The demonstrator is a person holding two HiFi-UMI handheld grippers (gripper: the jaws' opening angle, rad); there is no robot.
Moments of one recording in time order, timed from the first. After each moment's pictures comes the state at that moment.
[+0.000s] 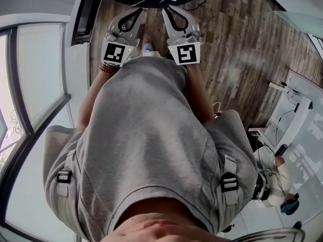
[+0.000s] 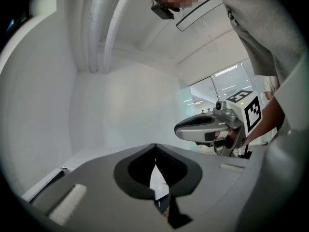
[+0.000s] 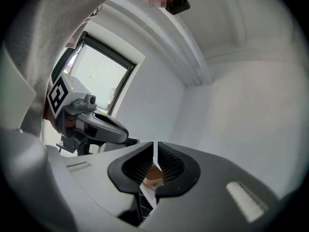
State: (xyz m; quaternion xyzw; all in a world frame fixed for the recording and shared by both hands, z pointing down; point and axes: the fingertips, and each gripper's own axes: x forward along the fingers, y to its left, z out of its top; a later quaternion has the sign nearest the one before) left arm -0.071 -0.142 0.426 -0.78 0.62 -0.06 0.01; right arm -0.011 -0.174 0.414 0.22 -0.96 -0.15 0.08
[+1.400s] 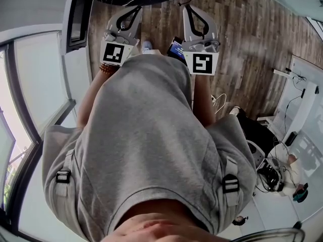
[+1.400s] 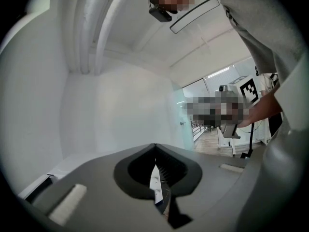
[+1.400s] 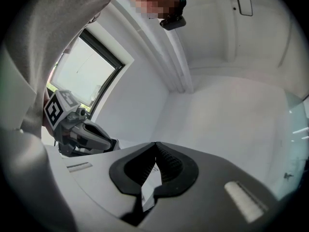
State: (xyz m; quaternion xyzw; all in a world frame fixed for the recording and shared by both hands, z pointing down) left arm -0.037 -0.154 0.421 -0.80 0.59 -0.06 0.03; right arm 0.078 -0.187 0.360 0.32 -0.92 -0.18 0.08
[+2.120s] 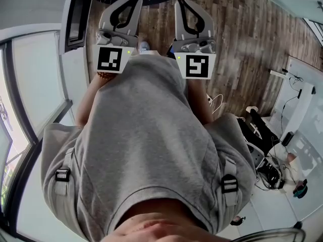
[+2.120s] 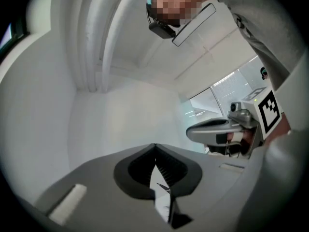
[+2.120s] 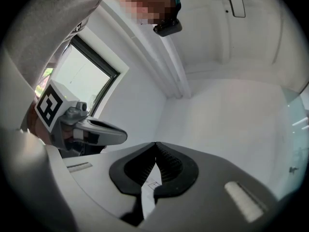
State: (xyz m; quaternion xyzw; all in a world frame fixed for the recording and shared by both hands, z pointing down) left arm -0.041 -0.157 0.317 -0.78 0.62 -0.02 0.10; right arm 0.037 -0.173 0.282 0.32 -0.93 -0.20 -0.02
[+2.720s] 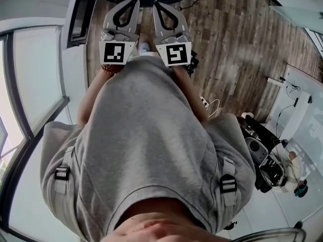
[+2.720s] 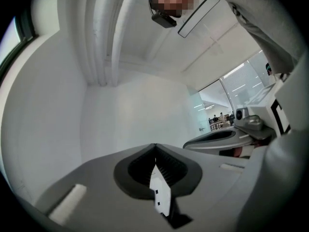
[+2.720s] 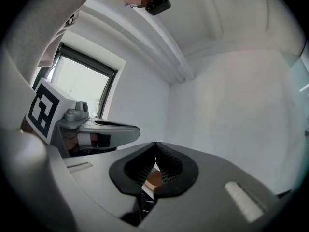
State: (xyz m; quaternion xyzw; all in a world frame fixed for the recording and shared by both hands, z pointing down) left arm -0.075 -0.157 0.377 -0.74 0.67 -0.03 0.06; right arm -0.021 -0.167 0.391 0.28 -0.96 -0.06 0.05
